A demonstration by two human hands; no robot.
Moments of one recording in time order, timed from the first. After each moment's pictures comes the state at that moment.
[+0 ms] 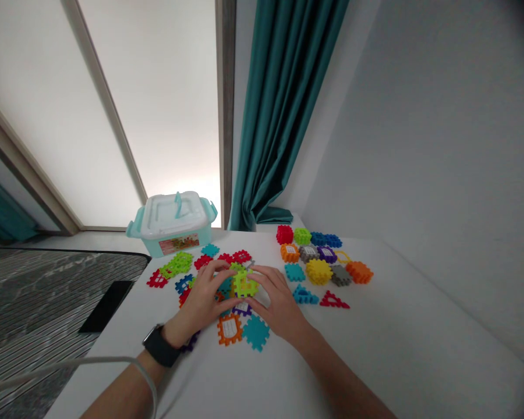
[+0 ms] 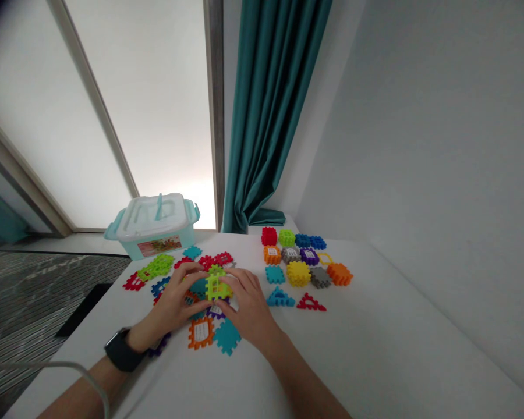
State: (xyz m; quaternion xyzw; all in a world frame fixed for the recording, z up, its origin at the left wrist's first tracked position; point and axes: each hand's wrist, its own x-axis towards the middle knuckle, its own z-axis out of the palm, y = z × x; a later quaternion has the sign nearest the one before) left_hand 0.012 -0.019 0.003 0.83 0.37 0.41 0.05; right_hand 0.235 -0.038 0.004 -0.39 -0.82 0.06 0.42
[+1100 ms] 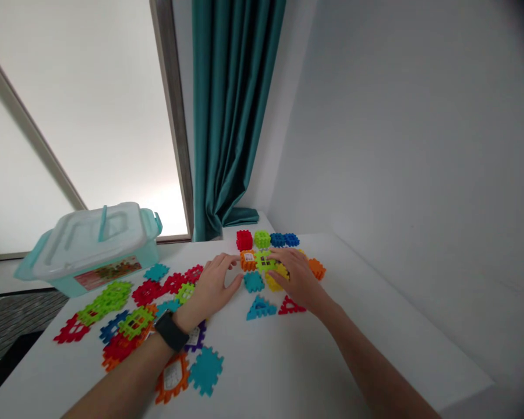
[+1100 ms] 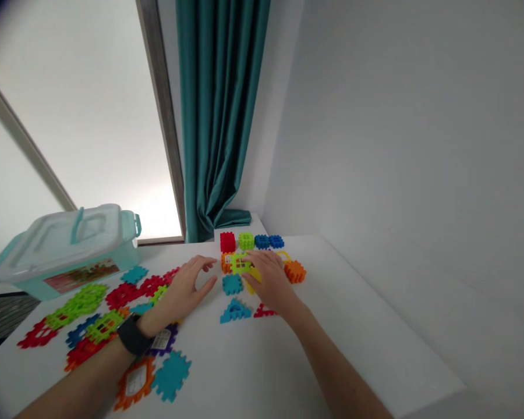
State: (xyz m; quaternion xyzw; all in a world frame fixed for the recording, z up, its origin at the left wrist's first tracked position) left_hand 0.145 0.048 0.022 0.85 0.35 0.37 0.12; right_hand 0.394 0.008 0.030 -0.52 -0.78 -0.04 0.34
